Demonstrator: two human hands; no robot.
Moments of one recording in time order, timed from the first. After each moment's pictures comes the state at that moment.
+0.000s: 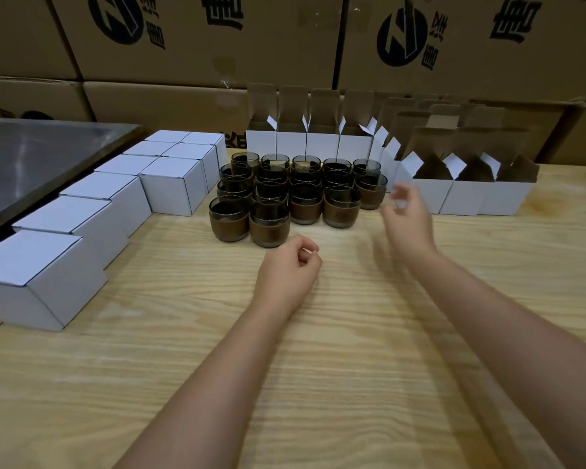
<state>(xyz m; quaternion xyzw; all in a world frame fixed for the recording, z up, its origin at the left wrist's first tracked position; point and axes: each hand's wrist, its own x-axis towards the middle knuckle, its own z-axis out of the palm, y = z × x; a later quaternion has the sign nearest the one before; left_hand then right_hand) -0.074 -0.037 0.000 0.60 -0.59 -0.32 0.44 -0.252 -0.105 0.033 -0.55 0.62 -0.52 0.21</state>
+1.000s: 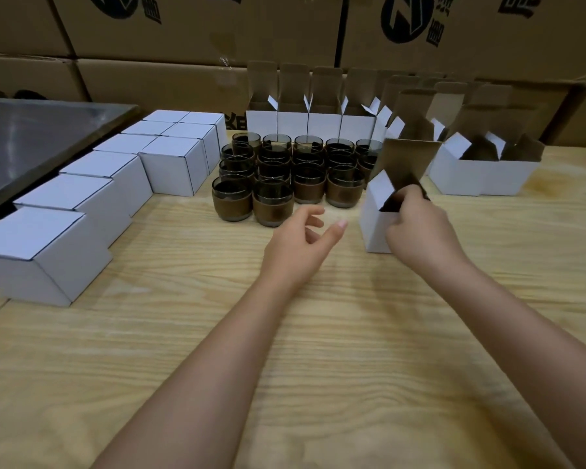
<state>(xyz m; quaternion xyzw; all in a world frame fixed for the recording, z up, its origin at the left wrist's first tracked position) -0.075 -0.033 0.003 0.55 -0.62 -0.32 0.47 -0.230 -0.017 0.068 -0.64 0.73 -0.24 0.10</state>
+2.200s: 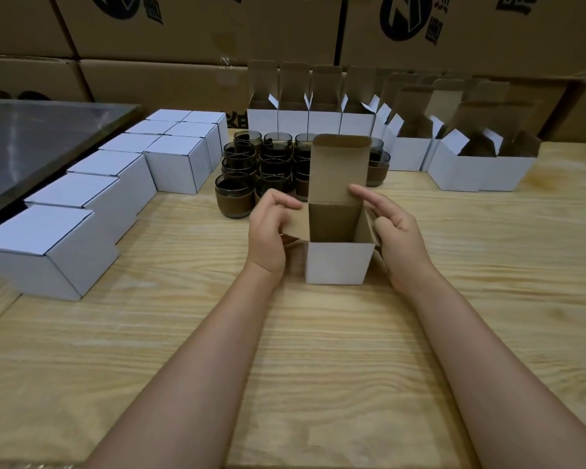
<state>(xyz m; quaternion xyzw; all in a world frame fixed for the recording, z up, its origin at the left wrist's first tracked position) -0.054 -0.033 0.011 0.36 -0.48 -0.44 0.67 -0.222 -0.023 0.024 -0.59 0.45 -0.53 0.40</state>
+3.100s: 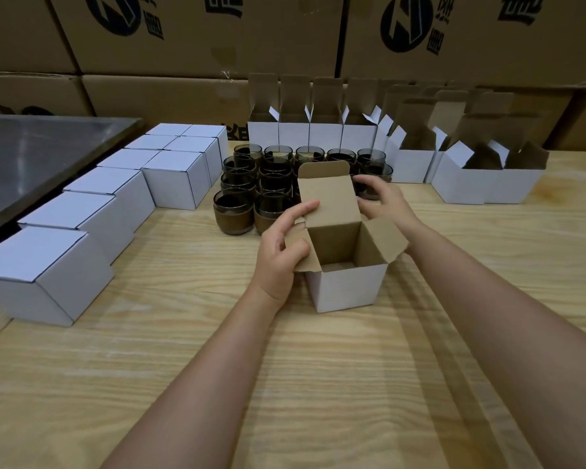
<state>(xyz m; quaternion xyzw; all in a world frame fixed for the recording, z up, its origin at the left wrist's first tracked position) -0.058 -0.034 0.005 0.32 -0.57 -0.44 0.61 -0.241 -0.129 0.036 -0.67 0.61 -0.35 0.26</state>
